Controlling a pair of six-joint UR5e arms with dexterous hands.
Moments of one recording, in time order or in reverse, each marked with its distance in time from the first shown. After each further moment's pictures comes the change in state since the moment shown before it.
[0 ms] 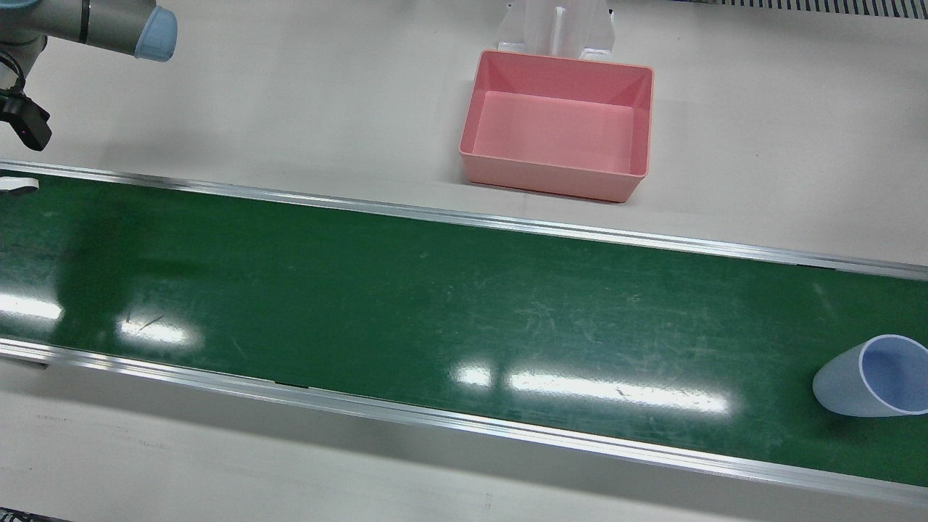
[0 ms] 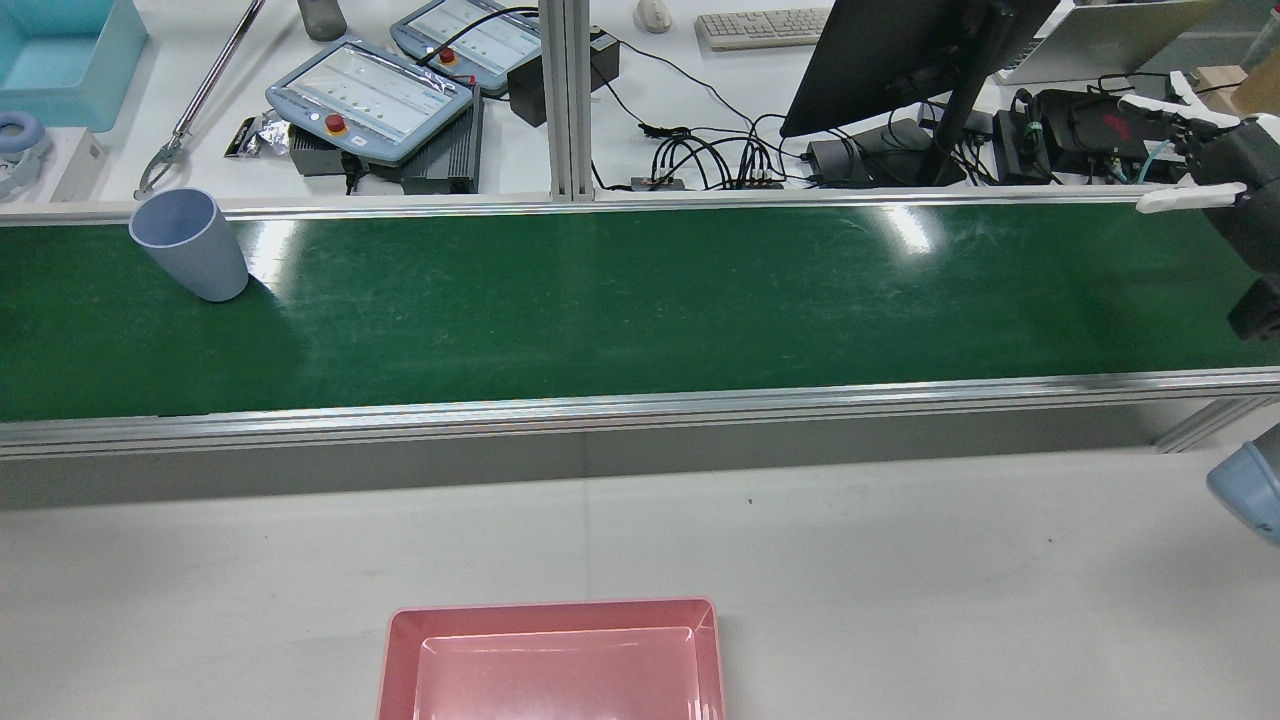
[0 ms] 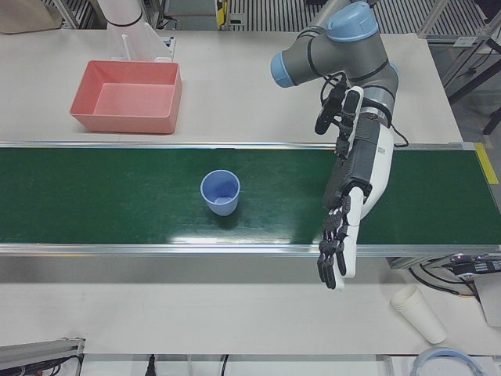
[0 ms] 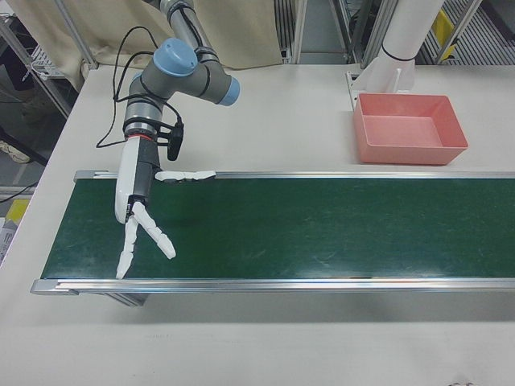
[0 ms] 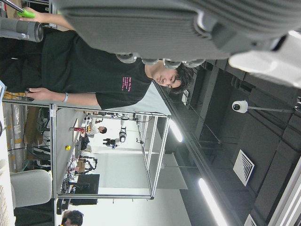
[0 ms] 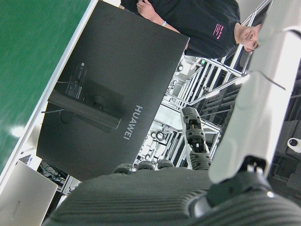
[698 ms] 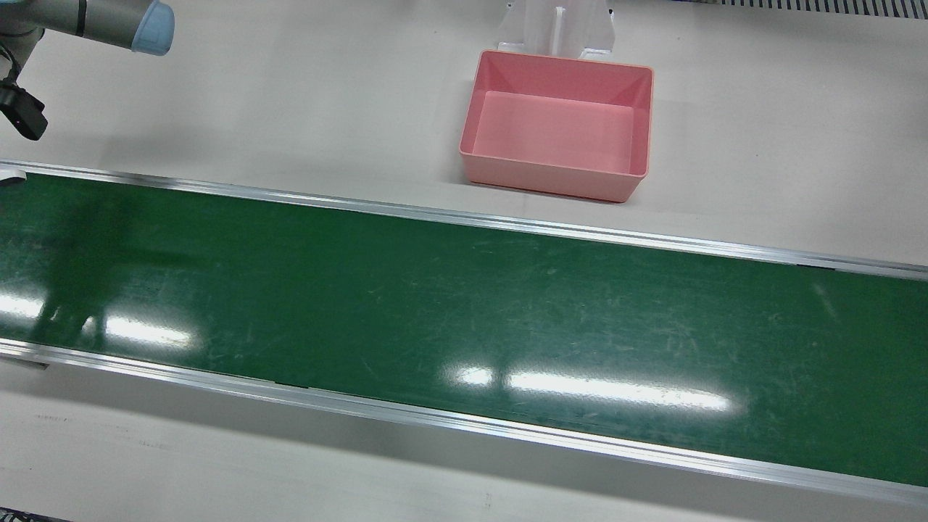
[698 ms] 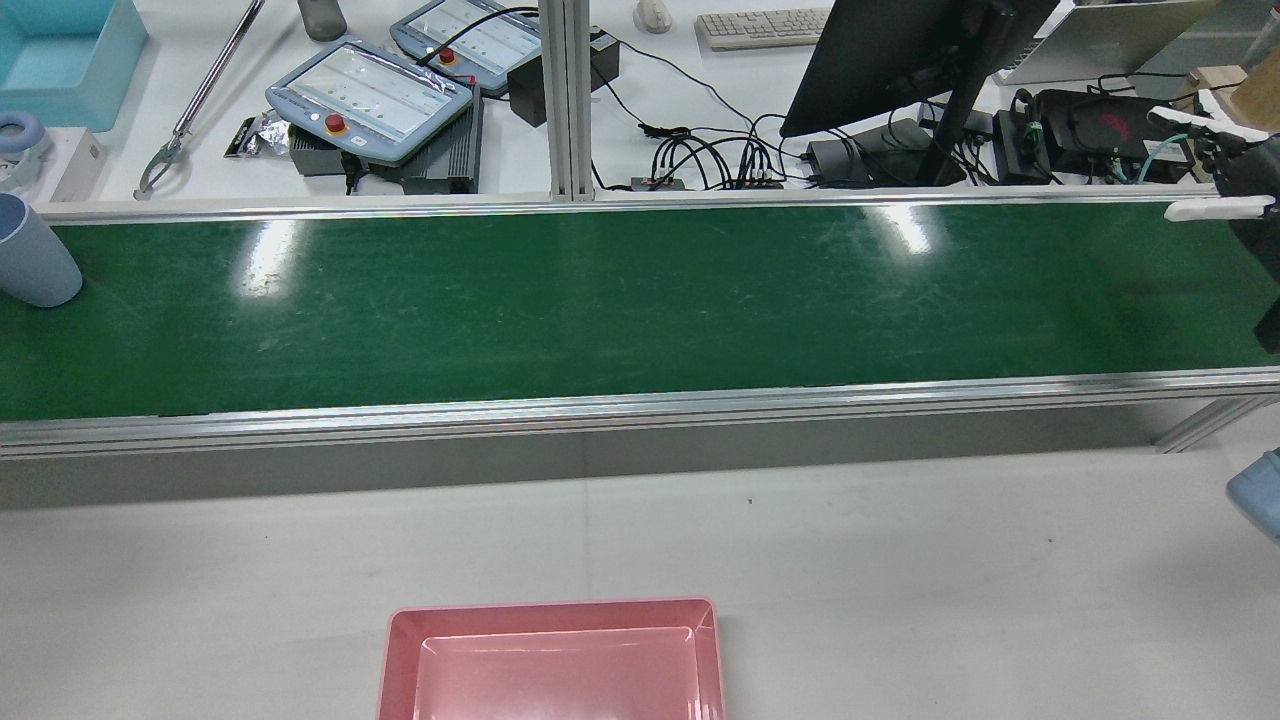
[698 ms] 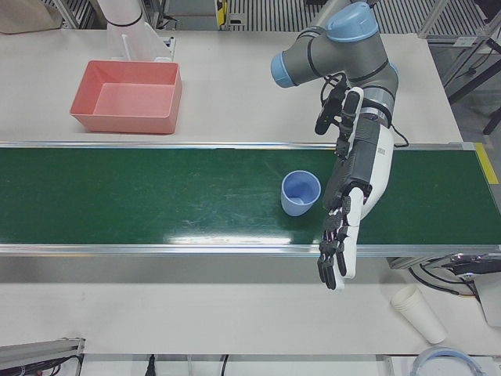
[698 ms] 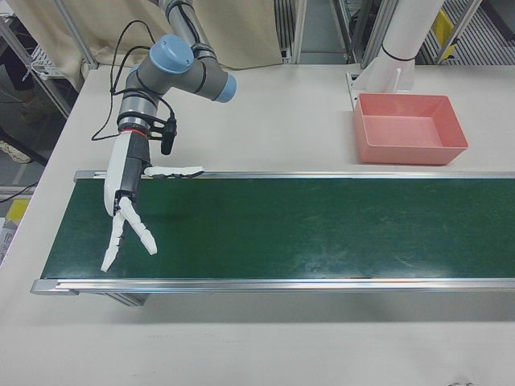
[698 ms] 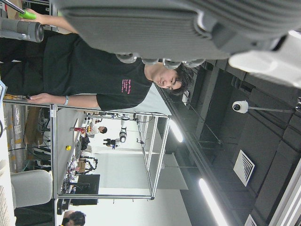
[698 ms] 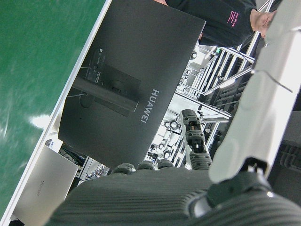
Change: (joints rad) left arm 0.000 0.000 0.001 0.000 0.000 0.000; right arm 0.013 -0.034 0.016 -0.056 0.003 0.032
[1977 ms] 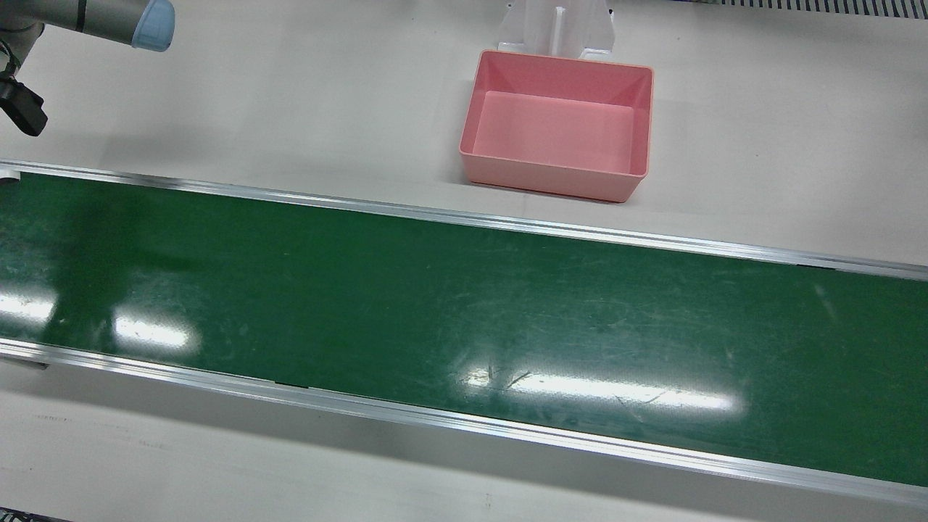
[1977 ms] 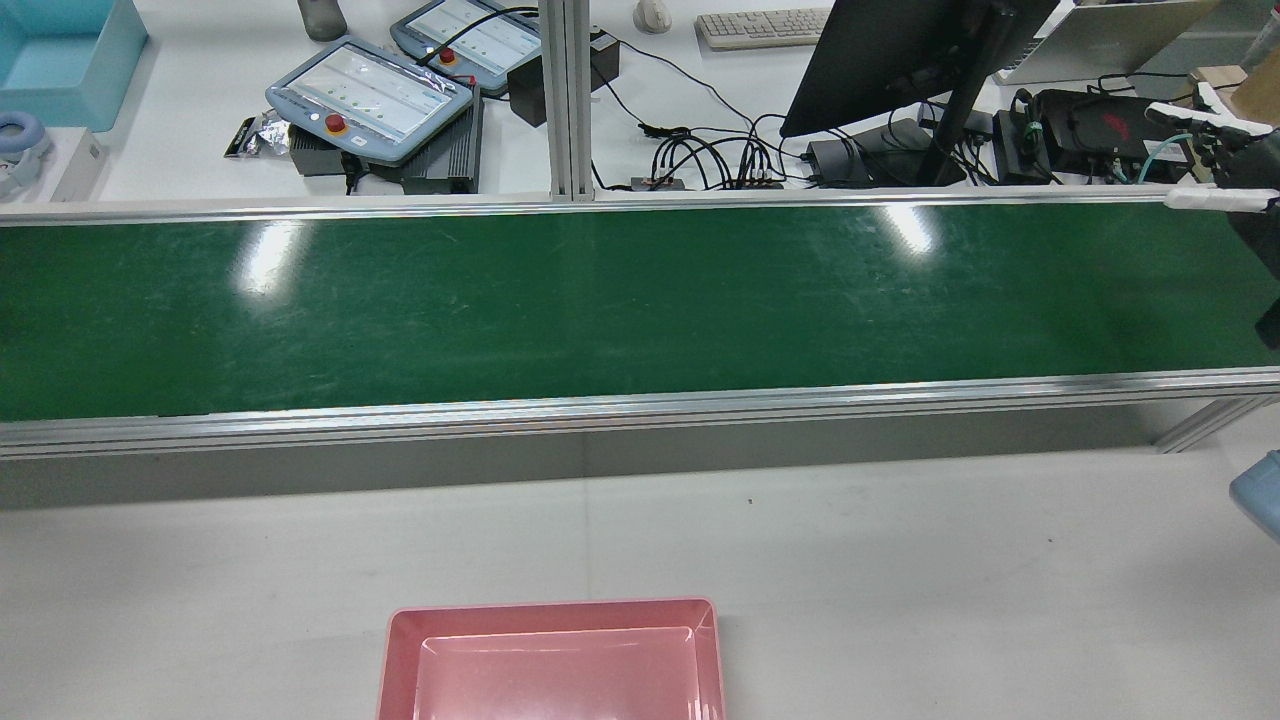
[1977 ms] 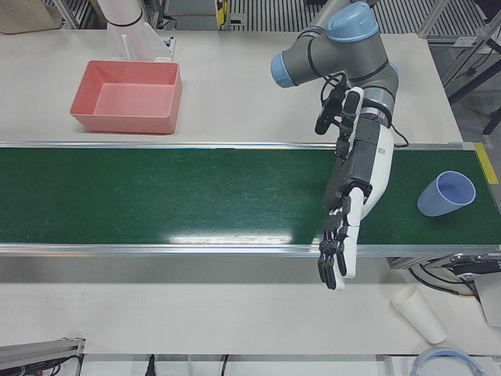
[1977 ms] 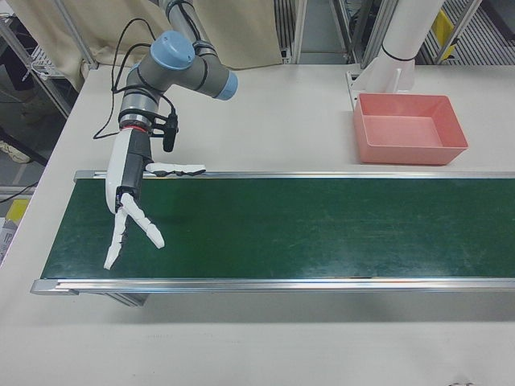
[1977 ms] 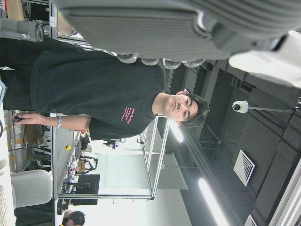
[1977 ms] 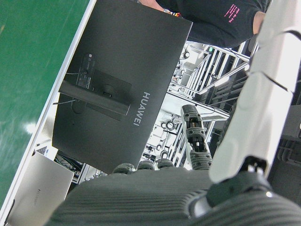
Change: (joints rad) left arm 0.000 0.000 0.000 0.000 0.001 0.000; right arm 0.002 -0.004 0.023 -0.002 -0.003 0.039
